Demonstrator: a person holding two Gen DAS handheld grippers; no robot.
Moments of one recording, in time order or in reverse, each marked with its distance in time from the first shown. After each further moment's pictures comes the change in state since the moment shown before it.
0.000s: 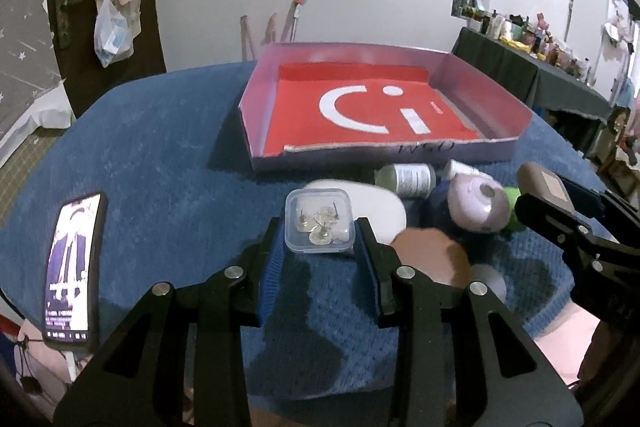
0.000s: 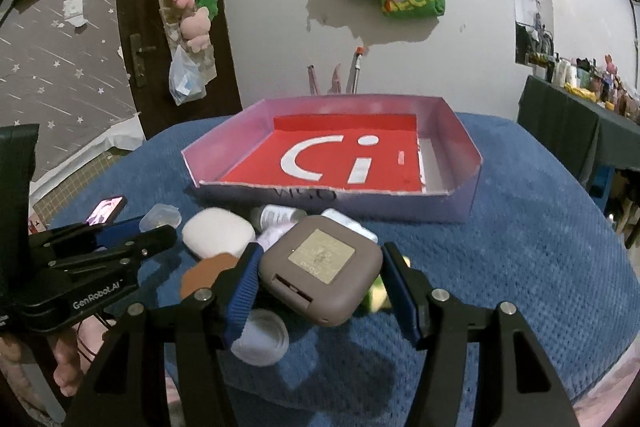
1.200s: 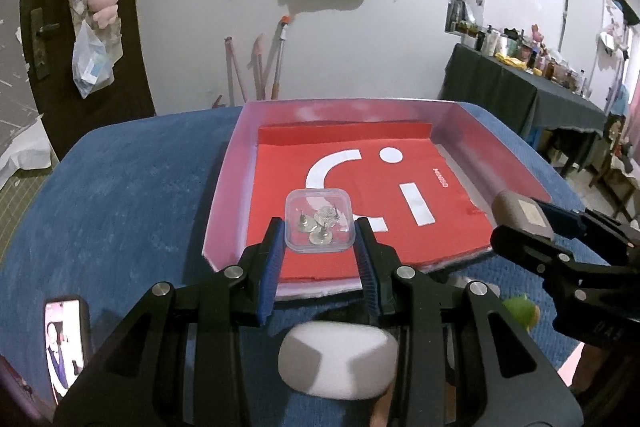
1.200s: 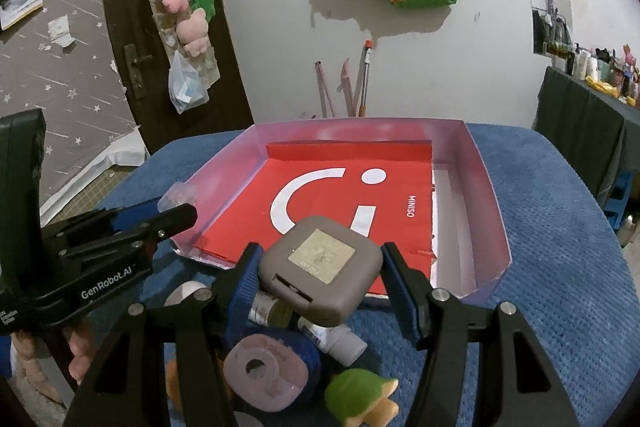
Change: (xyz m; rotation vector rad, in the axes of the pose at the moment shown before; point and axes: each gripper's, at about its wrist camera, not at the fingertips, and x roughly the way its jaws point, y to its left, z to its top) left arm 0.038 -0.005 0.084 0.017 -0.047 -0.037; right arm 0.057 -0.032 0.078 0.038 0.050 0.073
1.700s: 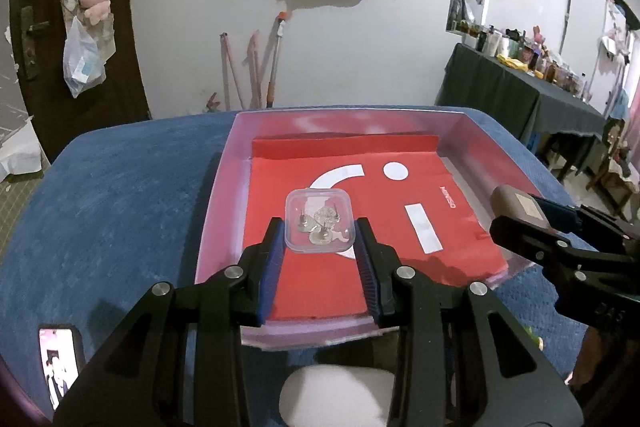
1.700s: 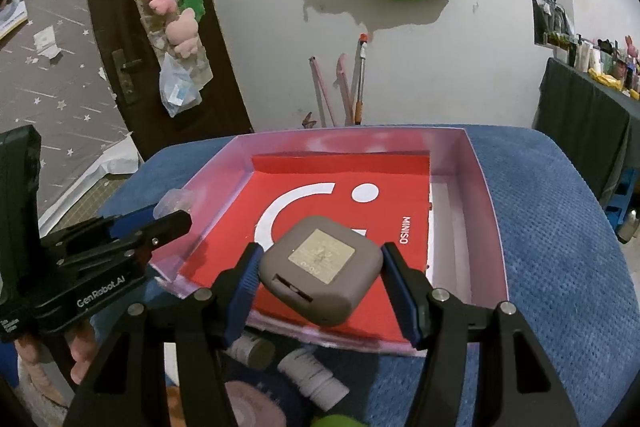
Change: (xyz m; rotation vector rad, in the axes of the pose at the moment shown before) left arm 0.026 0.005 0.023 -0.010 0.025 -0.019; right arm 0.027 -0.018 0.031 0.029 0.031 0.001
